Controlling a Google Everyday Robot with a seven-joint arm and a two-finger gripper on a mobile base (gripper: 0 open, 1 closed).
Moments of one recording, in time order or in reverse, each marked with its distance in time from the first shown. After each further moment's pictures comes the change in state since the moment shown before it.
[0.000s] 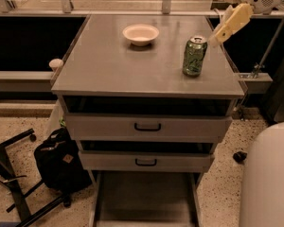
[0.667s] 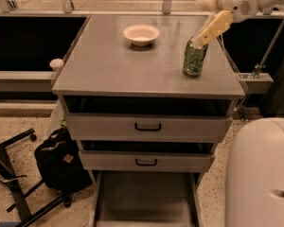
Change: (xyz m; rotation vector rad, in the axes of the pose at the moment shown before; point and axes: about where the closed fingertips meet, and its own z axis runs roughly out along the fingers) arm 0.003 -0.013 0.042 -0.041 -0.080 0.101
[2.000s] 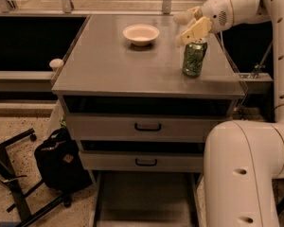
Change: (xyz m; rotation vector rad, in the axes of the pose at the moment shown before) arm -0.011 0.005 0.053 -0.195 -0.232 0.188
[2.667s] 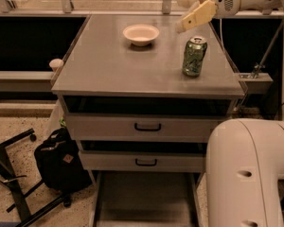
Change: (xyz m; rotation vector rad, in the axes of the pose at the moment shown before) arm -0.043 0.007 -0.015 0.065 -0.039 -0.066
